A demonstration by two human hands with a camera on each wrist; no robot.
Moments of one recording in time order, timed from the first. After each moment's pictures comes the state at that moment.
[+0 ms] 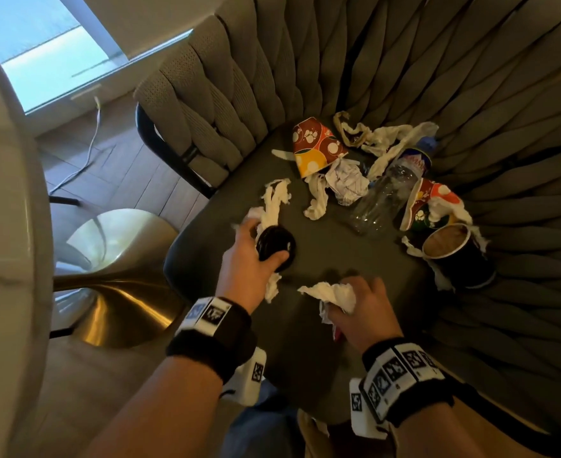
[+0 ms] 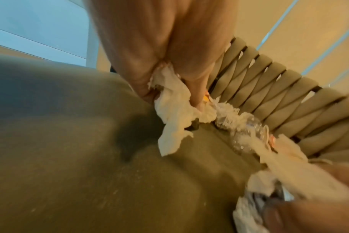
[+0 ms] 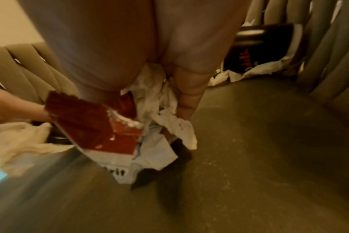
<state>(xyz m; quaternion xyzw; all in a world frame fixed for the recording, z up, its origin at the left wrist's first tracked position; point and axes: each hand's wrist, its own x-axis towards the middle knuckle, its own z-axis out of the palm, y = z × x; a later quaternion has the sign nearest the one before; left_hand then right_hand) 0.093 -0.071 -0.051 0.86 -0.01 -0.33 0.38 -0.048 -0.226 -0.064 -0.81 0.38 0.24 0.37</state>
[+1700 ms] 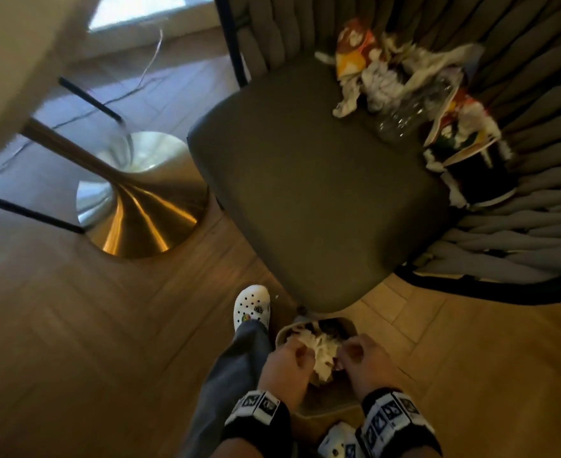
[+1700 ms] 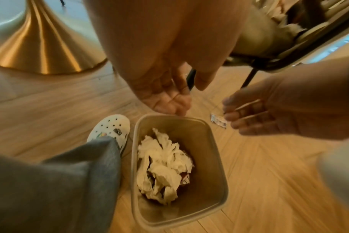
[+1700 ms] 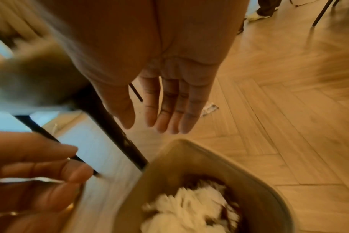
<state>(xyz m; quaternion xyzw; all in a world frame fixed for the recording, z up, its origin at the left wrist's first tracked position) -0.281 -0.015 -0.164 0.82 0.06 -0.48 0.31 -0.313 -0.177 -0.166 -0.77 0.38 0.35 0.39</state>
